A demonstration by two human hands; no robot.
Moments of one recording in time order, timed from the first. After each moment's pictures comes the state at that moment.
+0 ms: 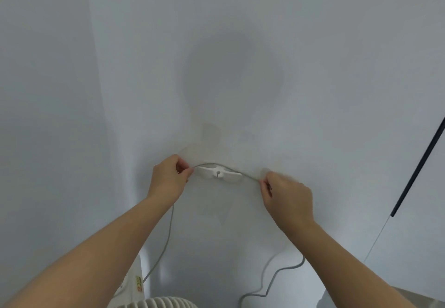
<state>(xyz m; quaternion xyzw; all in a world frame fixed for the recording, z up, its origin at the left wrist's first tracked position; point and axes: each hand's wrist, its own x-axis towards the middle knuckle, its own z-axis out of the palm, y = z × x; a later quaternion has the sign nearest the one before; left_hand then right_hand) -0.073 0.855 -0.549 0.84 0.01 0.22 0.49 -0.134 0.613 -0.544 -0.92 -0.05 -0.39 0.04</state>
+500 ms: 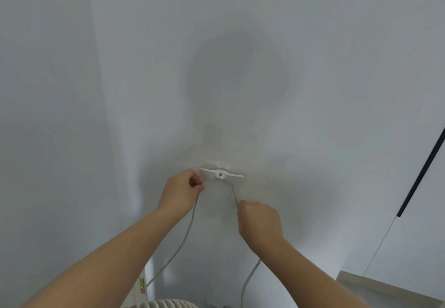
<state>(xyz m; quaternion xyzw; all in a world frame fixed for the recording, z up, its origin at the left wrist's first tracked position) -0.083 0.841 -0.565 0.88 -0.03 0.16 0.44 -0.127 0.657 -0.594 -0.98 -0.06 -0.20 -0.05</state>
